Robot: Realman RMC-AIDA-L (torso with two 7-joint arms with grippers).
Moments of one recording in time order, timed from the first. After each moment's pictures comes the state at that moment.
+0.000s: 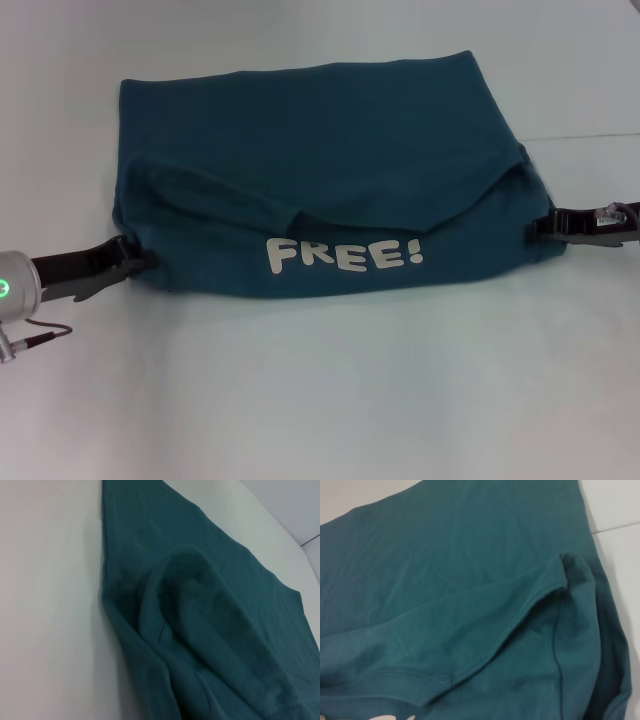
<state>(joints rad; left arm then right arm) -0.64 -2.06 0.76 0.57 2.10 0.96 -2.43 0.74 1.95 -0.69 -0.55 -2.47 -0.93 2.43</state>
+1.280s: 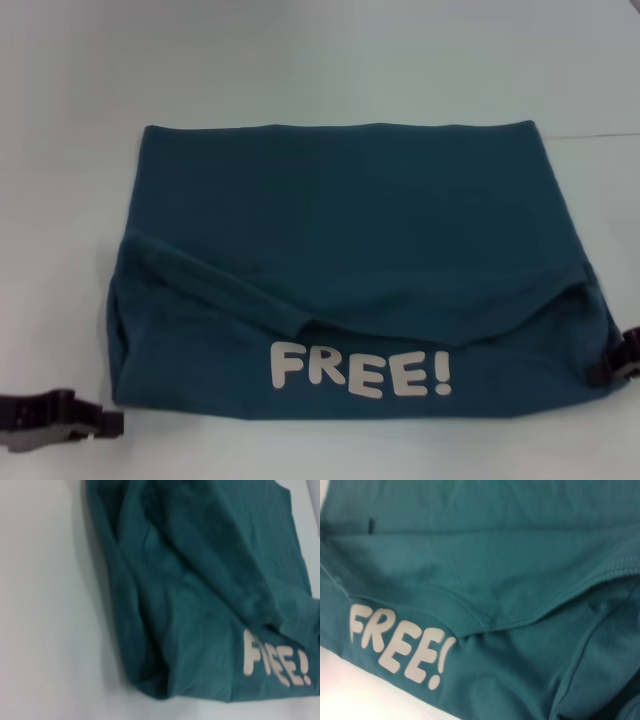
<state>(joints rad) -0.47 -2.03 0.66 0.86 2.36 1.67 -2.47 0.60 1.87 -0.68 -0.75 -2.54 -1.66 2.46</state>
